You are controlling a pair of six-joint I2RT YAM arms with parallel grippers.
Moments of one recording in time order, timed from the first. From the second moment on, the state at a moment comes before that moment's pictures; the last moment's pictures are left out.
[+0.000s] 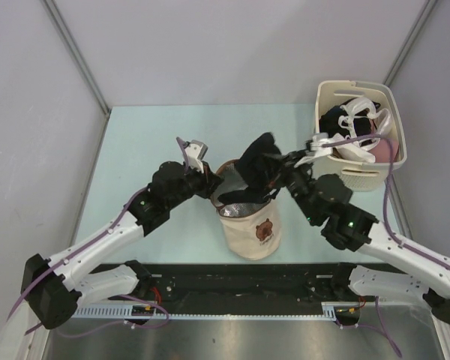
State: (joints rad) left arm -0.71 1.03 0.79 -0.03 0.03 -0.34; right arm 1.05 0.93 0.95 0.07 0.53 0.36
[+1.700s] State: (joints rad) left arm -0.71 1.00 0.88 -0.16 0.02 -0.30; right arm -0.03 1.27 1.34 0.11 0.37 0.39
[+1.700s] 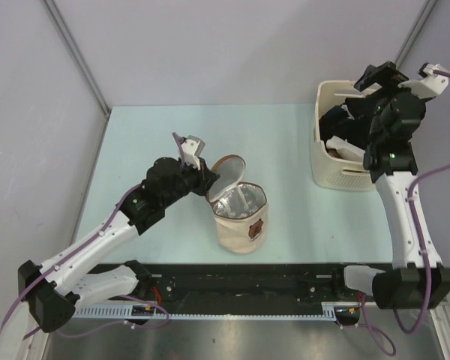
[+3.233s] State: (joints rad) left arm -0.56 0.79 0.98 -0.36 -0.38 -0.27; right arm 0.63 1.09 1.08 -0.58 0.39 0.37
